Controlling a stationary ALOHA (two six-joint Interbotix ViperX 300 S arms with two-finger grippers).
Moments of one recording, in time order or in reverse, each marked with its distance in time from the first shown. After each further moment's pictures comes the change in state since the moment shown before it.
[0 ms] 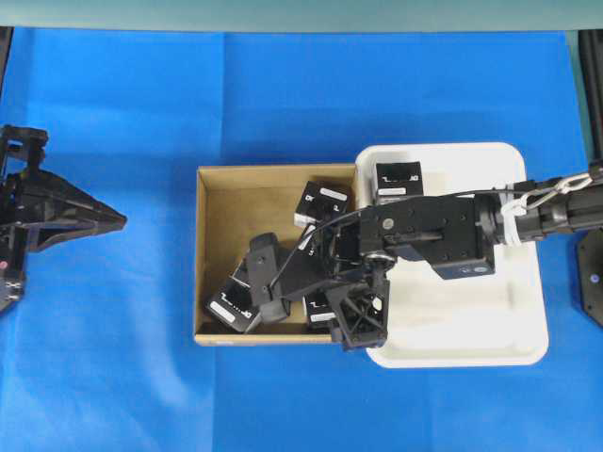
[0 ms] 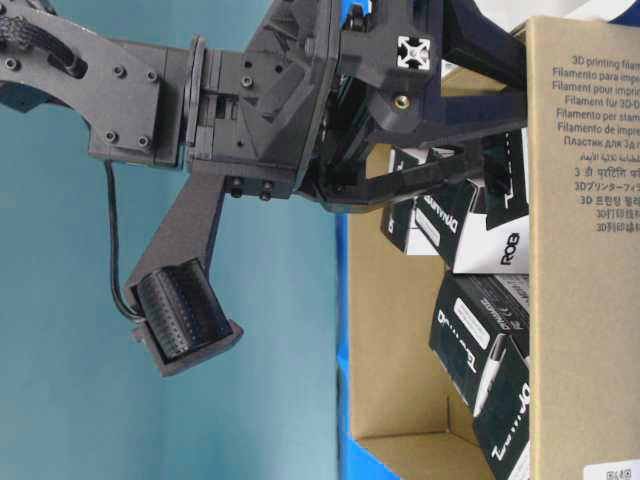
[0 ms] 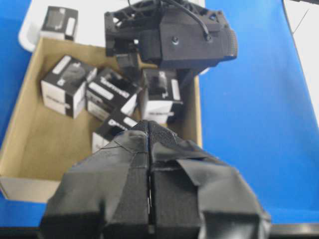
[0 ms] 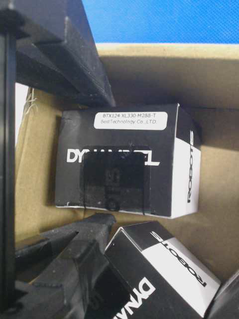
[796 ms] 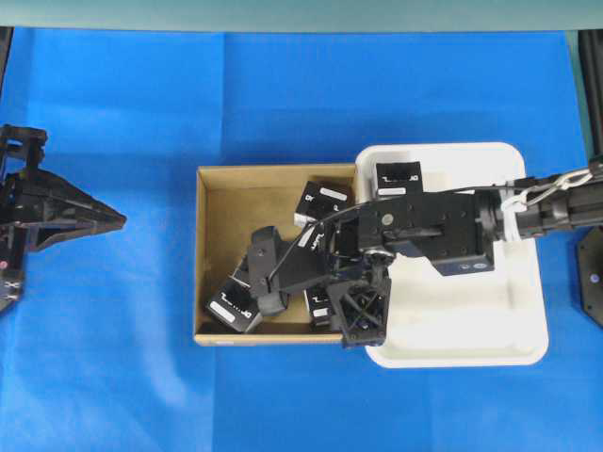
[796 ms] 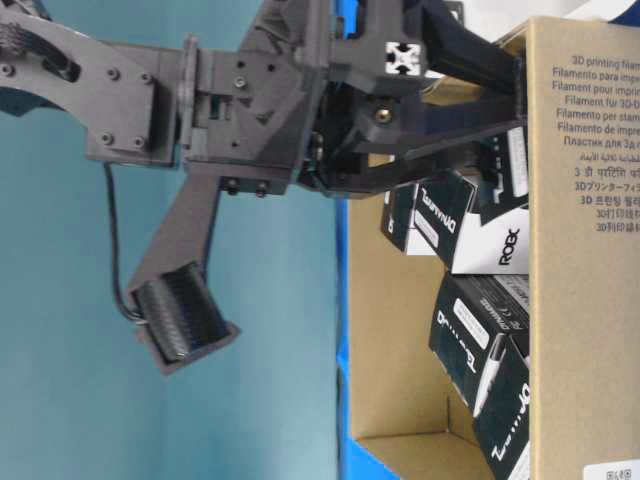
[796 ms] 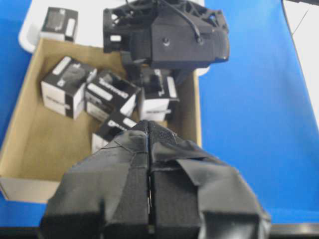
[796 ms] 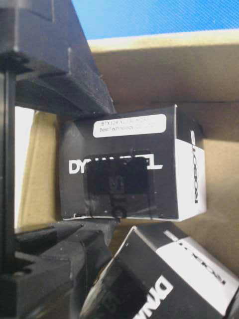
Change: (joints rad) left arm 0.000 -0.003 0.000 0.000 0.000 0.000; right arm -0.005 -0.015 -0.009 0.000 0.043 0.037
